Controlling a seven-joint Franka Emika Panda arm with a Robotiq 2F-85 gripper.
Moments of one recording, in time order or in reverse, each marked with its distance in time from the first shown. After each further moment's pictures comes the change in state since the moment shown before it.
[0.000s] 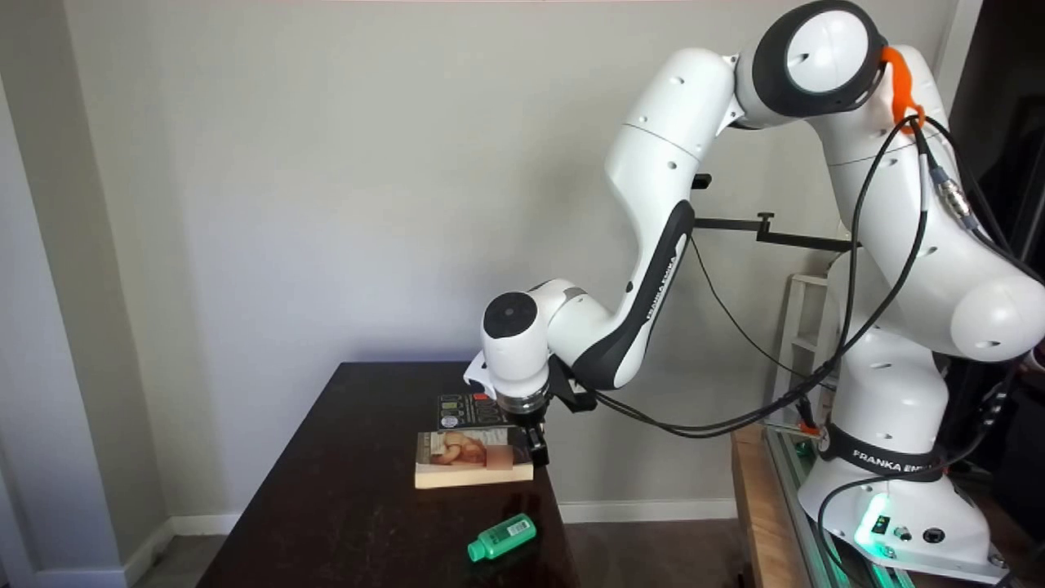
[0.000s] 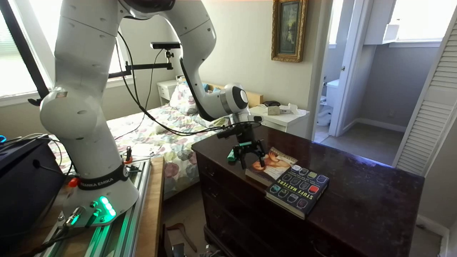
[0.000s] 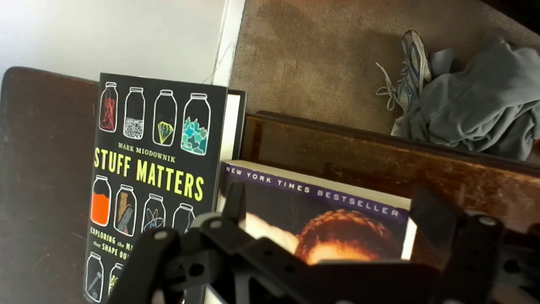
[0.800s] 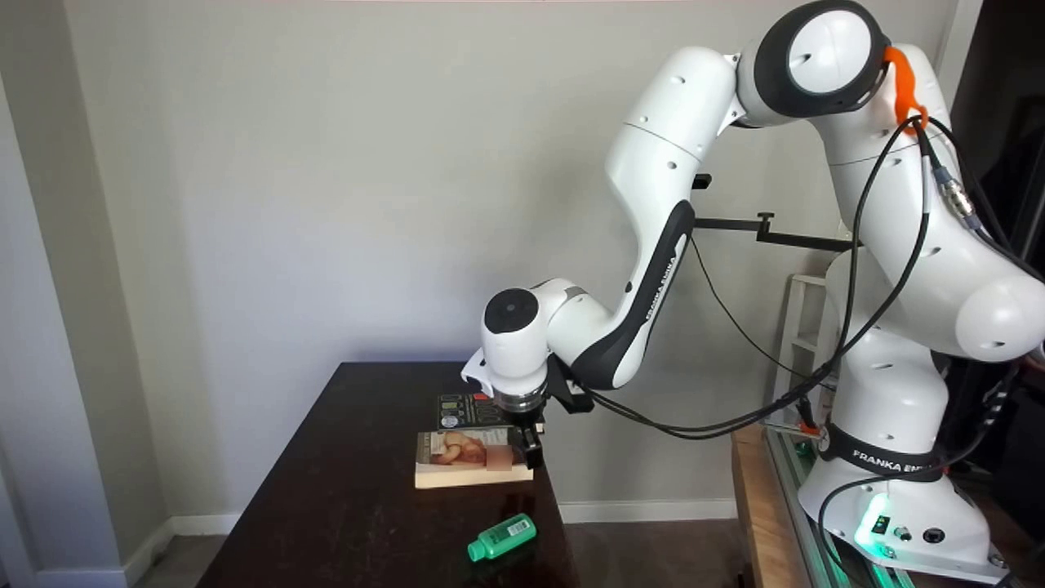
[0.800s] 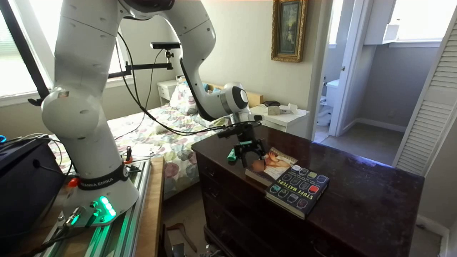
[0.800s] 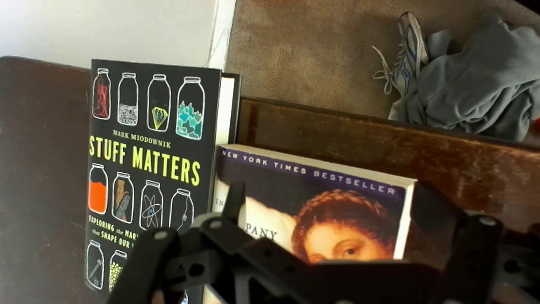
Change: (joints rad) arm 0.032 0.000 -0.034 0.000 0.015 0.049 0.008
